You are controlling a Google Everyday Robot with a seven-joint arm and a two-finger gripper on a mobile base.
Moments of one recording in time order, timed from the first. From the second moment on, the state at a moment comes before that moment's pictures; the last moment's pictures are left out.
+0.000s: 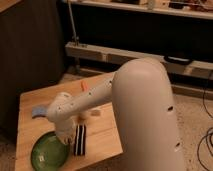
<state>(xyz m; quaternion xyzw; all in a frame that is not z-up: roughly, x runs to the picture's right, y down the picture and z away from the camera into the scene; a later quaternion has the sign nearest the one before) -0.212 0.263 0.742 -0.37 0.15 0.43 0.81</state>
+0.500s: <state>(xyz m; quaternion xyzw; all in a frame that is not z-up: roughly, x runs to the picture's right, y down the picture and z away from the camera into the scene) -0.274 0.238 0.744 -0.38 0.13 0.43 0.81</state>
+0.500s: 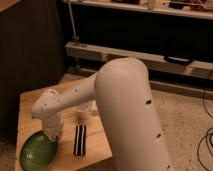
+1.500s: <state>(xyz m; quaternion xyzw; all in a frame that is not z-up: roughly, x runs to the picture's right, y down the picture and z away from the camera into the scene) -0.213 0.143 0.790 -0.34 0.16 0.54 0.75</state>
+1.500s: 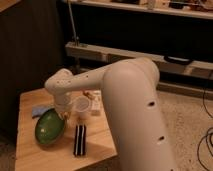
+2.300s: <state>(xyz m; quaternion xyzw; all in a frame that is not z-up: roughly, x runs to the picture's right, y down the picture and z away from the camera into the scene) -0.150 0.190 0.781 -0.37 0.18 0.50 0.76</state>
